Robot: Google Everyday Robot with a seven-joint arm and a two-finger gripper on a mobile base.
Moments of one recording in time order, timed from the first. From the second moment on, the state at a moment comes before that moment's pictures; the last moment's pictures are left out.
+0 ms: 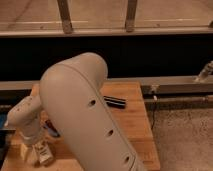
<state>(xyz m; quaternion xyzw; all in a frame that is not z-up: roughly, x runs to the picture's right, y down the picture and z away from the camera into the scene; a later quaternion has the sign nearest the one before) -0.339 0.307 0.721 -0.46 0.13 0.31 0.82</state>
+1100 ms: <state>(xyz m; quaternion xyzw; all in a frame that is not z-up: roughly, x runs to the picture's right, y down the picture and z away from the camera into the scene) -0.342 0.313 0.718 -0.47 0.11 0.30 0.83</state>
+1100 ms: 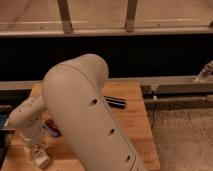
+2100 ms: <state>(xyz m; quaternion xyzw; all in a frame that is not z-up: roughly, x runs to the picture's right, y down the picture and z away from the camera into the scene) -0.308 0.235 0.683 -0.46 0.01 0.34 0.82</state>
